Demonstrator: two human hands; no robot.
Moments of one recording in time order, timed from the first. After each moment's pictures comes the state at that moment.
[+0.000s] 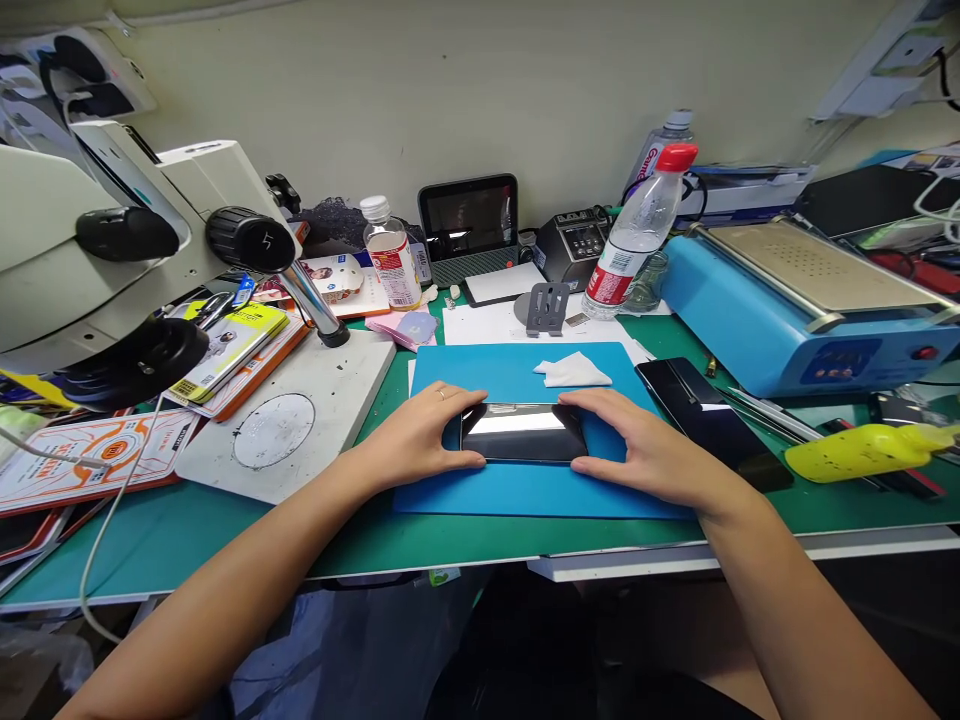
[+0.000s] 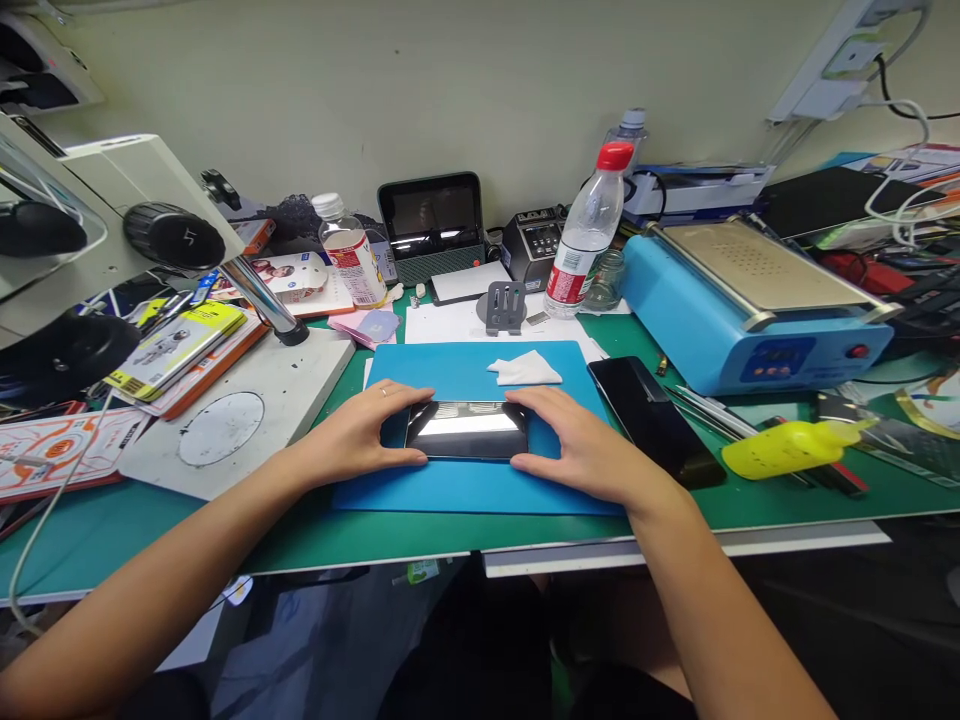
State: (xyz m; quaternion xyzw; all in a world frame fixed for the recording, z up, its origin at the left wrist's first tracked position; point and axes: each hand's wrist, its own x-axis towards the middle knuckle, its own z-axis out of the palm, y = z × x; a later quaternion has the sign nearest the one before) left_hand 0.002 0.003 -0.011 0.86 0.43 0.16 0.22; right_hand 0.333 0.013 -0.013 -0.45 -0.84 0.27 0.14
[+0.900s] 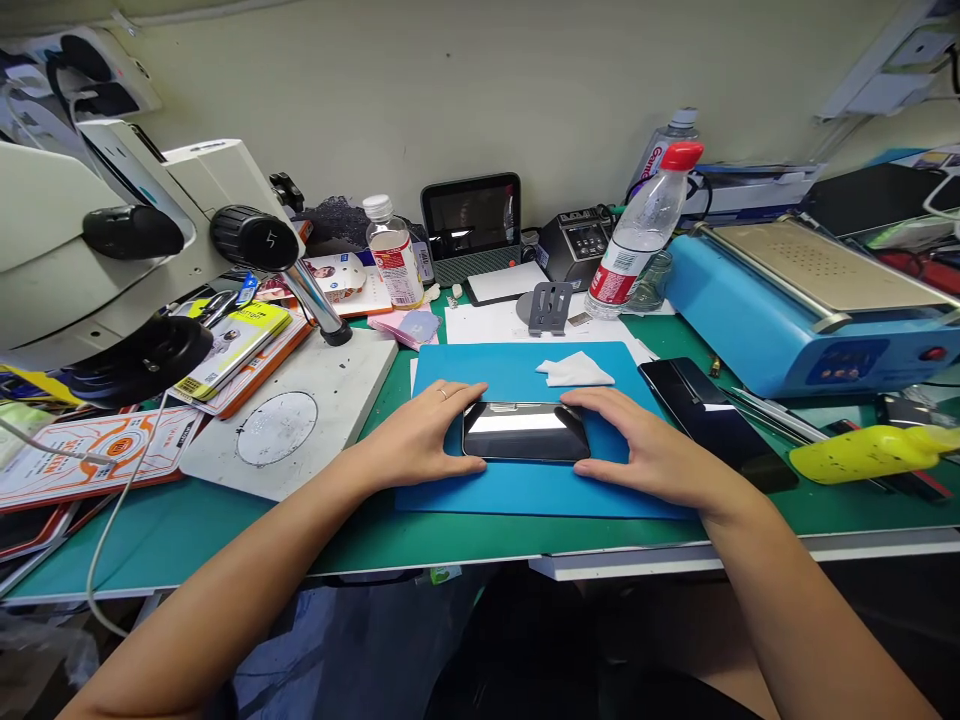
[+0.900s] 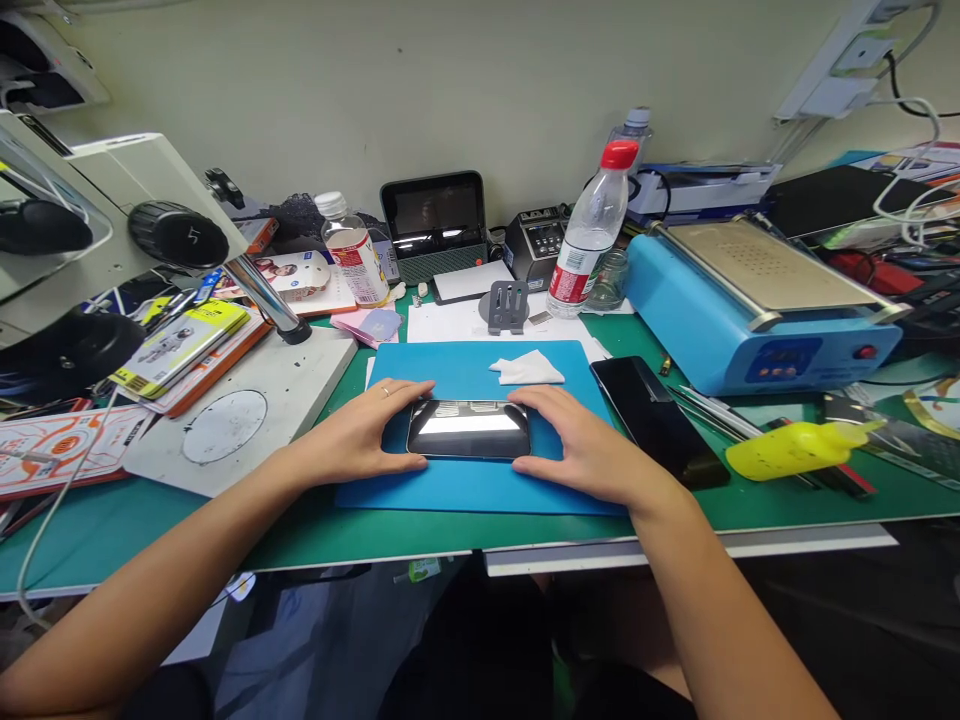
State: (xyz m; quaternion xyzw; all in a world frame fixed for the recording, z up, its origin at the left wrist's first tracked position) left_hand 0.002 -0.001 -0.004 0.86 0.44 0.14 0.23; right_hand 0.332 0.014 -0.014 -0.44 -0.84 0.27 0.15
